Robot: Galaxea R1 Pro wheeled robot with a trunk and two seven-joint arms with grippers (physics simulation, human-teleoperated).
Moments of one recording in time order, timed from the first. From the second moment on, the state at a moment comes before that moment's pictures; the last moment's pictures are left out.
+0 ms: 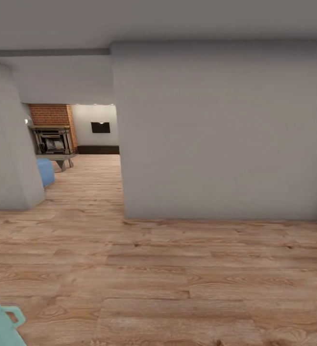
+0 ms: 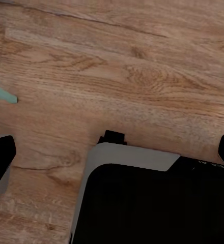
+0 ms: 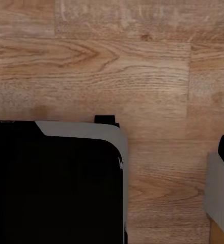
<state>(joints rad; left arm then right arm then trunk) -0.17 0.00 0.00 0.00 0.19 -0.14 0.09 -0.09 -0.05 0.39 0.03 -0.39 -0.24 0.03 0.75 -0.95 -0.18</state>
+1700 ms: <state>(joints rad) -0.17 0.00 0.00 0.00 0.19 -0.14 0.09 -0.09 -0.05 0.39 0.03 -0.39 -0.24 0.03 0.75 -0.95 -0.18</state>
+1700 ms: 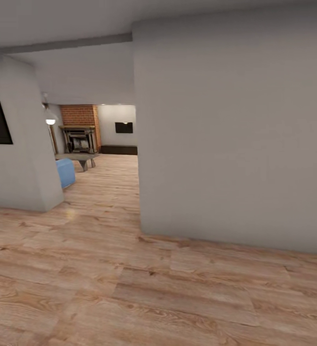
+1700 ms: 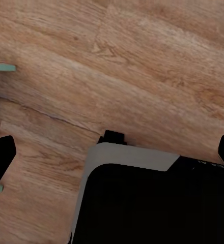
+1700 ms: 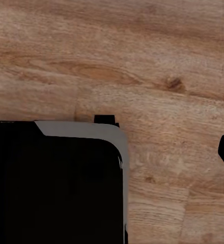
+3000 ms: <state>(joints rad) -0.17 0.00 0.00 0.00 0.19 -0.14 0.09 -0.09 -0.05 0.39 0.03 -0.39 -0.24 0.03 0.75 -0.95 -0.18</state>
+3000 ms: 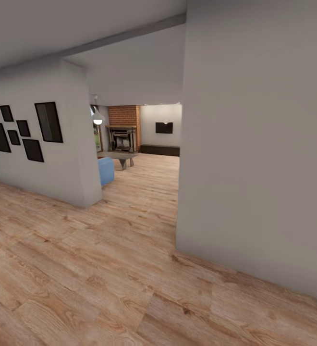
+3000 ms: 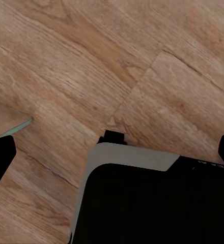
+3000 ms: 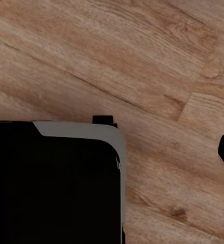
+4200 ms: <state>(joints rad) -0.17 0.00 0.00 0.00 0.19 -0.14 0.09 -0.09 -0.05 0.39 0.03 -0.39 -0.24 0.03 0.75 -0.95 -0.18</state>
